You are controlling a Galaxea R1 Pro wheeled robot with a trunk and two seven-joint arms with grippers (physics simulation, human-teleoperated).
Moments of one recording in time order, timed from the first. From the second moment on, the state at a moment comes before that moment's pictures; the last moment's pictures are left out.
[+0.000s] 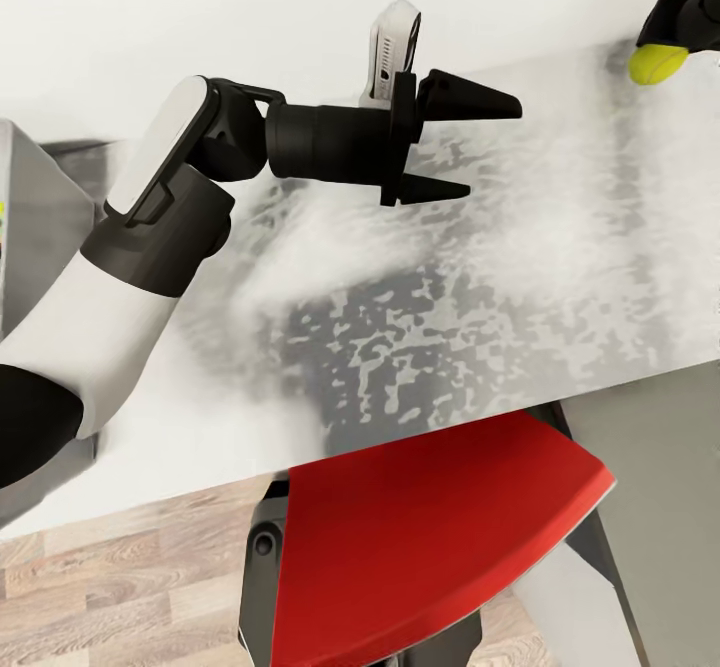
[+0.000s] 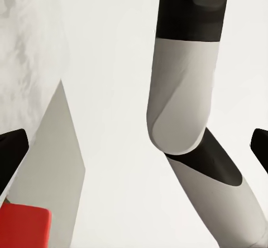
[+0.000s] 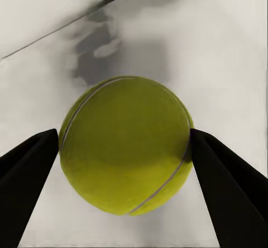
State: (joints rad) left arm -1.62 0.03 -0.62 -1.27 2.21 1.04 0.34; right arm -2.03 -0.21 0.09 -0.62 -0.42 0.96 -0.53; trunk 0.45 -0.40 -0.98
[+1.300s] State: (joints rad) left arm -1.63 0.05 -0.61 -1.27 2.22 1.04 0.34; right arm -2.03 -0.24 -0.06 -0.66 -0.57 1.05 -0.47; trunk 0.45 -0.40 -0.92
